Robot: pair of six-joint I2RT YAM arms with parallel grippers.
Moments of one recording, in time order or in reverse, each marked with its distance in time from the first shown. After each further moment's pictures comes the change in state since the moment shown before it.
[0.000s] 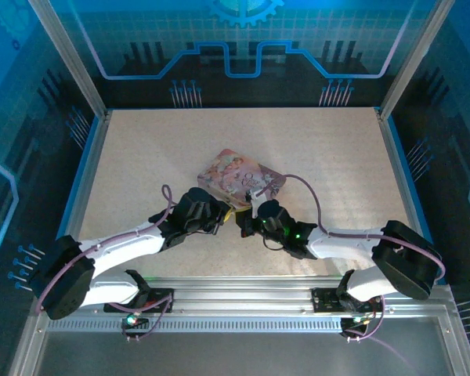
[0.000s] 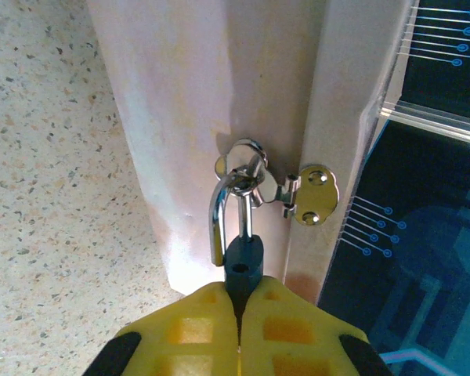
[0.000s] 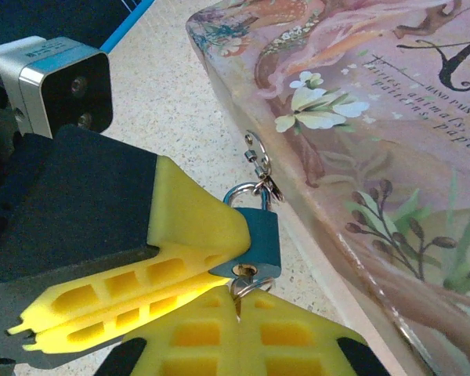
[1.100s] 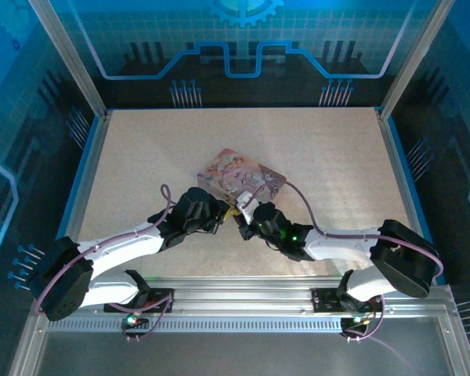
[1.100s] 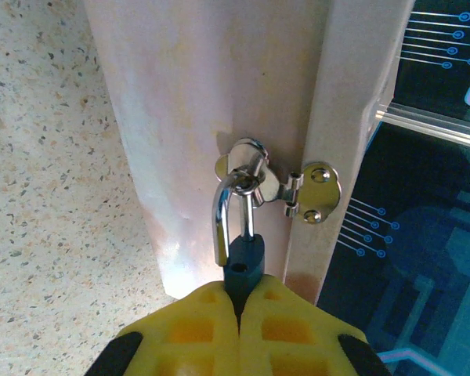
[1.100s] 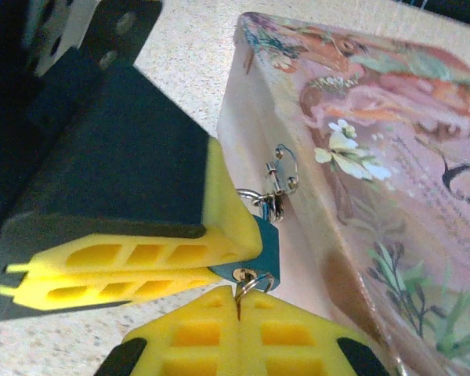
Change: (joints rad) left arm 0.000 -0.016 0.000 0.002 -0.005 -0.002; right arm 0.040 0.010 0.019 0.001 0.107 -0.407
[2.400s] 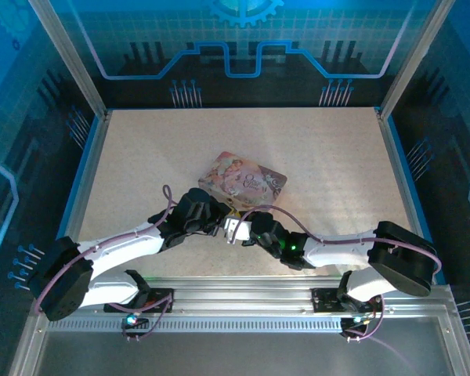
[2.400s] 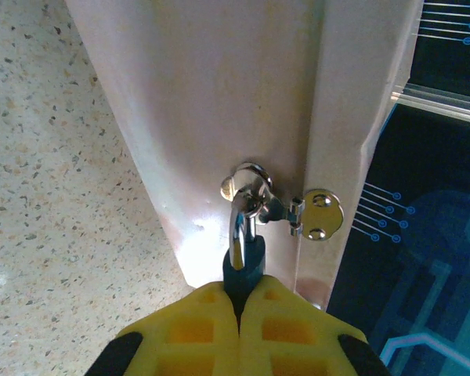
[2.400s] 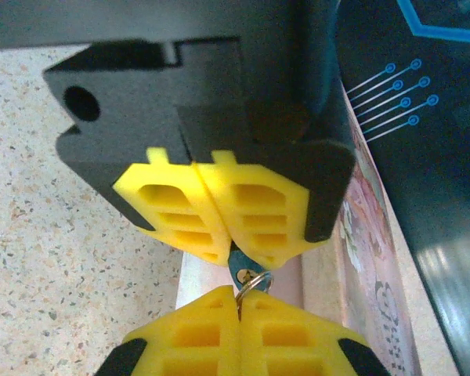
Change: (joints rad) left arm -0.005 0.000 0.000 -0.021 0.034 0.026; right arm 0.095 0.010 -0.052 0.079 0.183 -0.826
